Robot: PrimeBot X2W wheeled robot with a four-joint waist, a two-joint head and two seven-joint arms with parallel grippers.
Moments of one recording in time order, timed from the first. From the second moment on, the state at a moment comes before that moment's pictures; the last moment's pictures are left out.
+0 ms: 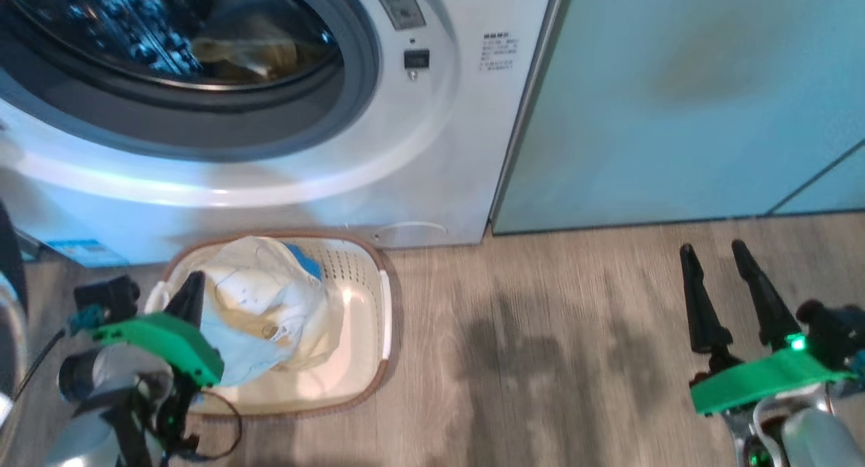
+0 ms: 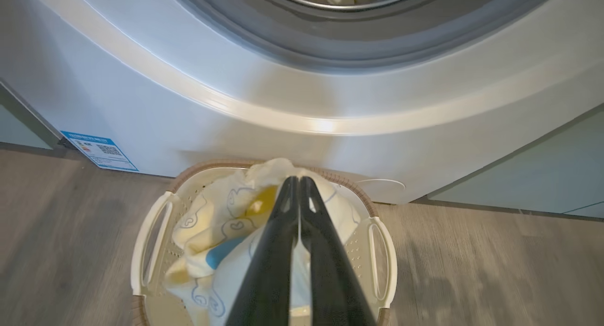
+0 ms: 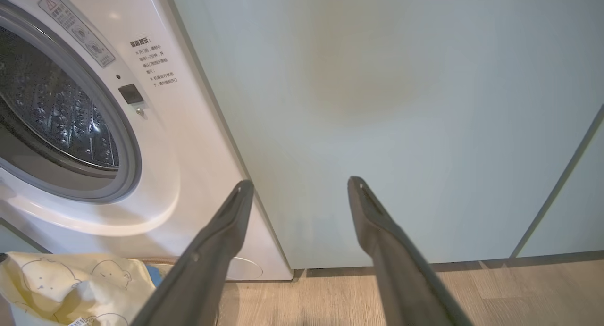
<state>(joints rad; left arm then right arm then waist) -0.39 0.34 -0.29 0.75 -0.74 -0.13 -0.25 -0.15 -0.09 0.15 0.21 0.32 0.13 -0.26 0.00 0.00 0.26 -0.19</state>
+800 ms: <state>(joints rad) -0.08 0.27 0.03 0.34 -0.56 -0.13 -0.25 -0.02 -0.09 0.12 0.22 0.33 0.13 -0.26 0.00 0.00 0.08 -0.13</state>
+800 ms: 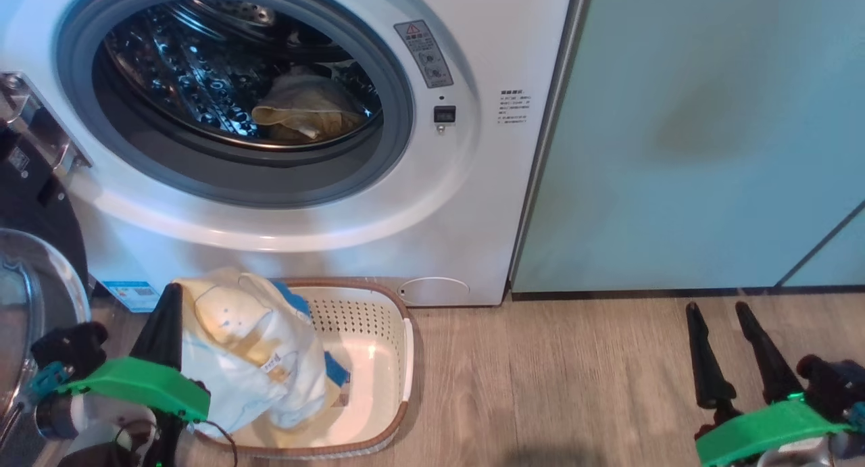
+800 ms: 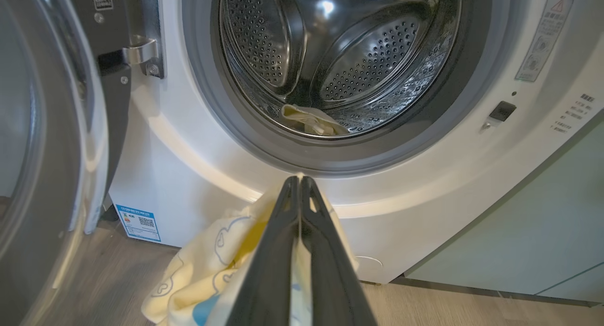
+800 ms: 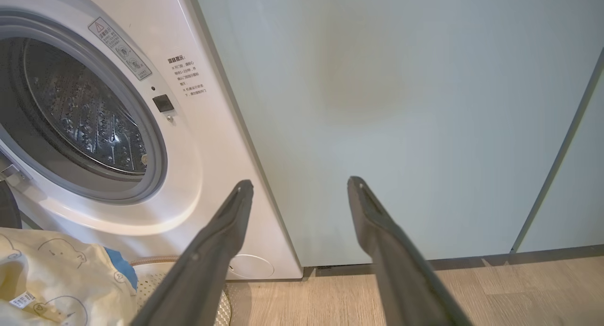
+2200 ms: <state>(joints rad) -0.43 0.29 0.06 0.32 -0.57 -0.10 -0.22 -0.07 -0.09 0.14 0.20 0.33 0.13 -0.26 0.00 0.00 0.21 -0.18</state>
